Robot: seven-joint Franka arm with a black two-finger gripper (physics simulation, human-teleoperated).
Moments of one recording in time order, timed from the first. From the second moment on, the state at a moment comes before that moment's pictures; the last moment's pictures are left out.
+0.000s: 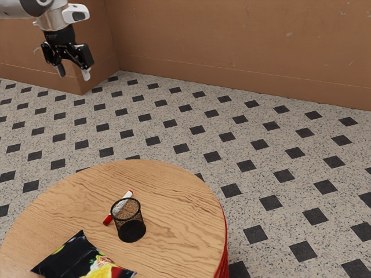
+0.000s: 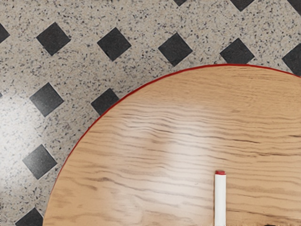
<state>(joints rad) 0.01 0.23 0.29 -1.29 -0.06 1.55 0.21</state>
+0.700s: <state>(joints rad) 0.00 0.42 0.29 -1.75 -0.12 2.00 0.33</state>
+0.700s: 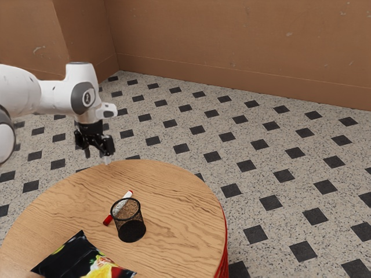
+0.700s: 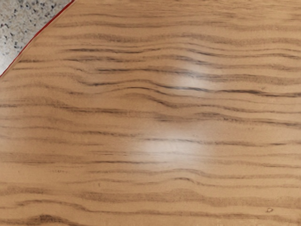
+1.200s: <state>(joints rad) -0.10 0.29 0.33 -2.11 -0.19 2.14 0.36</state>
